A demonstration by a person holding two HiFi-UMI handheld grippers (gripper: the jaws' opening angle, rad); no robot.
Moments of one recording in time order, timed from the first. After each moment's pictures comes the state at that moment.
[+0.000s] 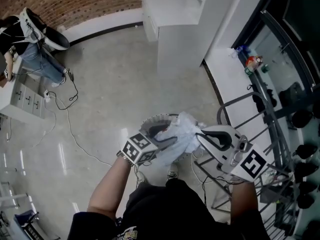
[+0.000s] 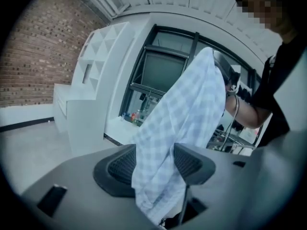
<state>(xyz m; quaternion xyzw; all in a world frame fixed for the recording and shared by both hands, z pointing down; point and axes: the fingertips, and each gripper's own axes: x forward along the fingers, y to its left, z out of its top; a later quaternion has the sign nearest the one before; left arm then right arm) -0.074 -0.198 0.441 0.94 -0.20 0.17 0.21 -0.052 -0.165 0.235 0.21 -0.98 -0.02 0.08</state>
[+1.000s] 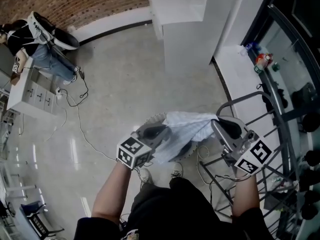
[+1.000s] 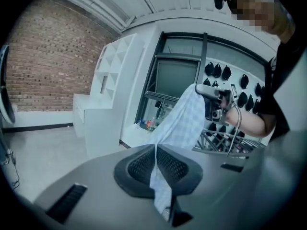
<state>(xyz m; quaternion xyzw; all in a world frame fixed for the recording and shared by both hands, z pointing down) -0.064 -0.211 0.423 0.92 -0.33 0.13 0.18 0.063 -0.209 0.273 0.29 -0.95 0.09 0.01</state>
